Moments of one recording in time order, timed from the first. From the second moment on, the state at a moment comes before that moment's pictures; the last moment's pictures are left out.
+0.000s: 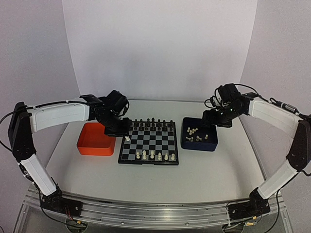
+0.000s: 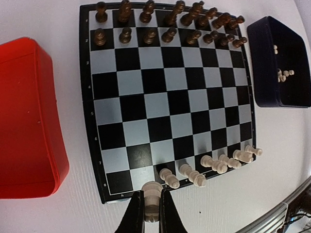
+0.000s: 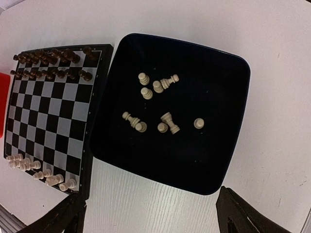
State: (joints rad) left arm -0.76 1.66 1.34 -0.71 -0.02 -0.64; right arm 0.40 1.54 1.28 -0.74 -0.06 0.29
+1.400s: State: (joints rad) left arm -0.90 1.85 1.27 -0.67 -0.21 -0.85; right arm 0.40 1.54 1.24 -0.72 0.04 0.29
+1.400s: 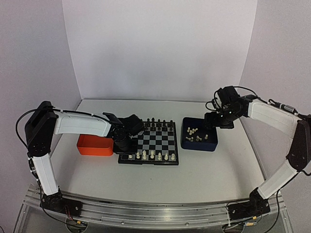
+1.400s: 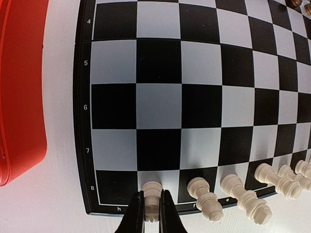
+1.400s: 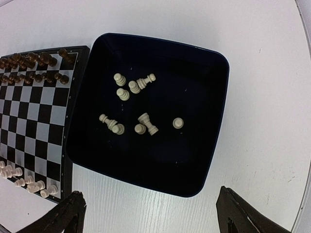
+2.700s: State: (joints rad) left arm -0.91 1.87 1.28 -0.65 -0.22 -0.85; right arm 0.39 1.52 1.23 -0.72 0.08 0.27
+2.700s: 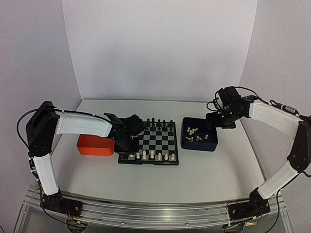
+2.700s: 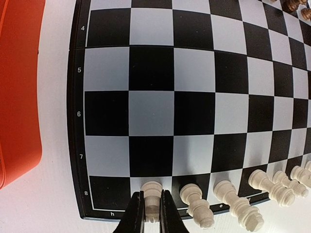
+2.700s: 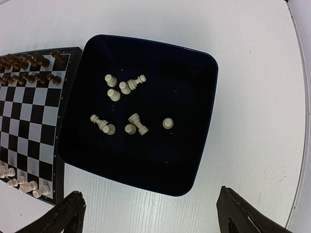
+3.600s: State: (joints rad) left arm -0.91 1.87 1.28 -0.68 -0.21 -0.85; right arm 0.39 1.52 1.22 -0.72 0.08 0.26
